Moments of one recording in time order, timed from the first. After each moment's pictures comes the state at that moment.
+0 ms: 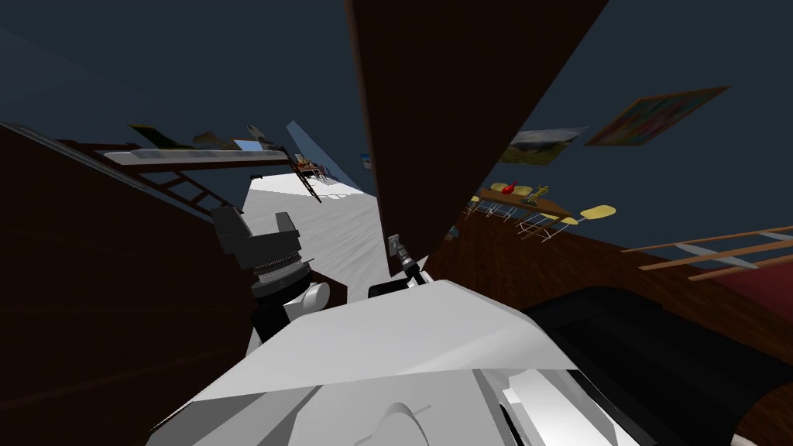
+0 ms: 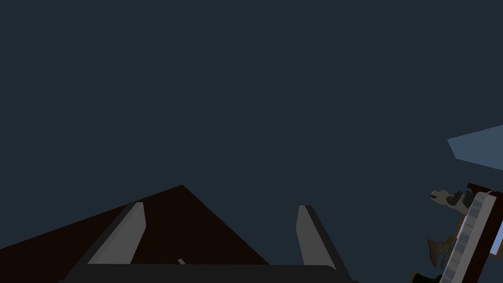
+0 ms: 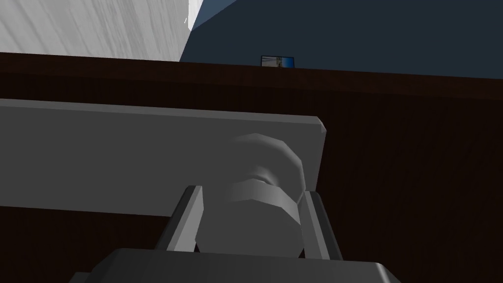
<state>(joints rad) 0.37 -0.04 0.35 -1.58 0.28 -0.34 -0.18</state>
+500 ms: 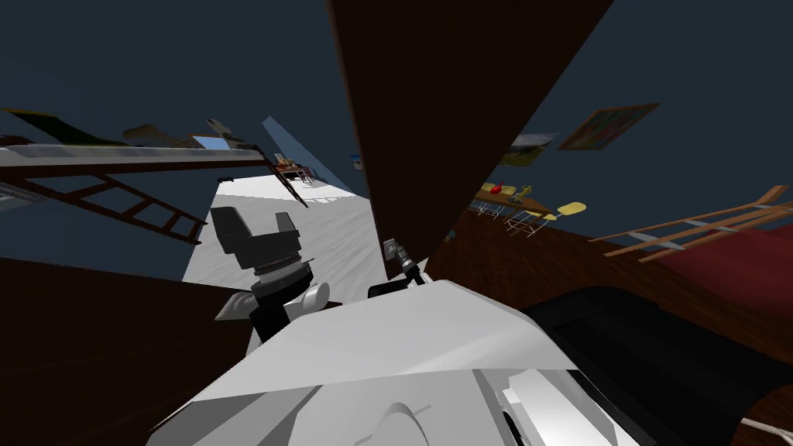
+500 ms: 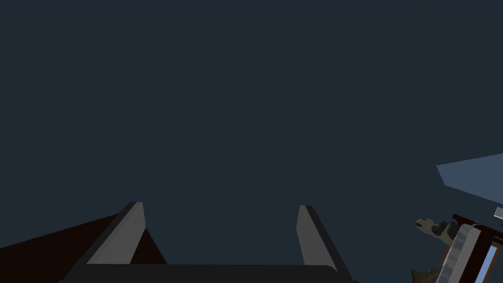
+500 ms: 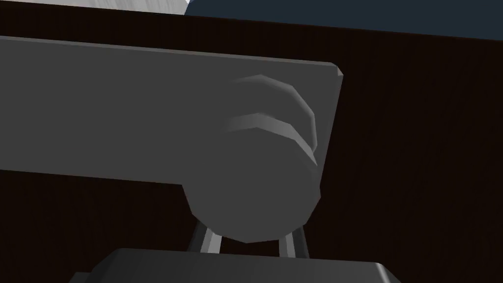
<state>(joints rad) 0.39 -0.05 0.37 -1.59 0.27 -0.35 -0.16</state>
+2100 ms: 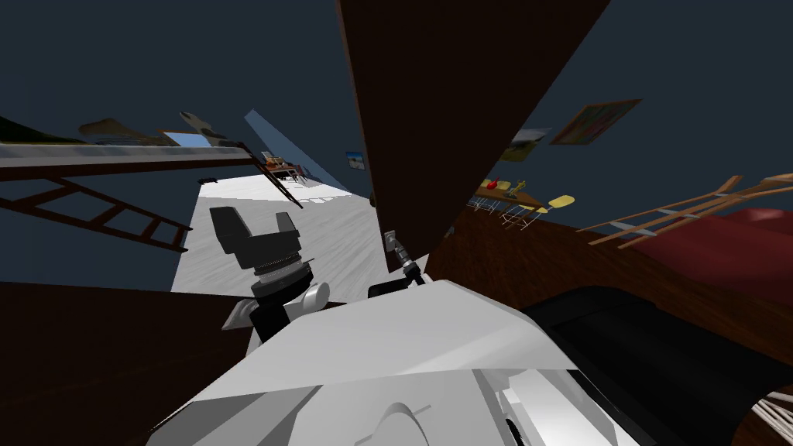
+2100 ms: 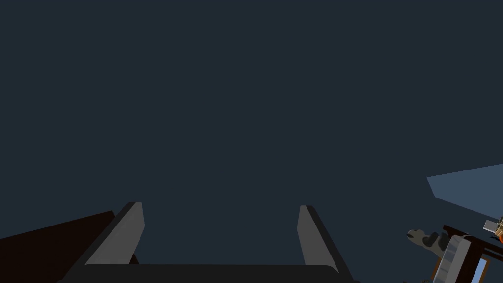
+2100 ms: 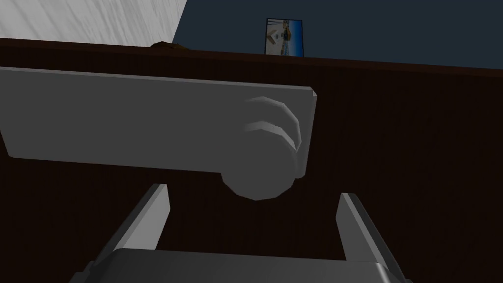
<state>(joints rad) 0.42 -0.04 0.37 -1.62 0.27 -0.35 -0.15</state>
